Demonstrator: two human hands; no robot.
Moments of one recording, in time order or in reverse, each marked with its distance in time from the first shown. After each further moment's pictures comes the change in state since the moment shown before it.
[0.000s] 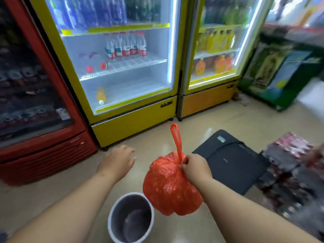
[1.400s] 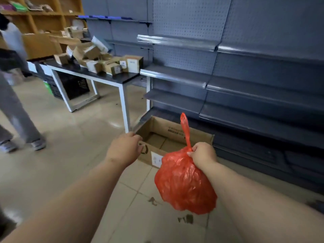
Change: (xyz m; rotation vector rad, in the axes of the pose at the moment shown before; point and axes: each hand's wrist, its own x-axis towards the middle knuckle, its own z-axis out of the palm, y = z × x) left_hand -0.903 1.037 0.131 -0.100 -0.284 2.216; right_hand -1.071 0.679 -0.290 0.501 1.267 1.859
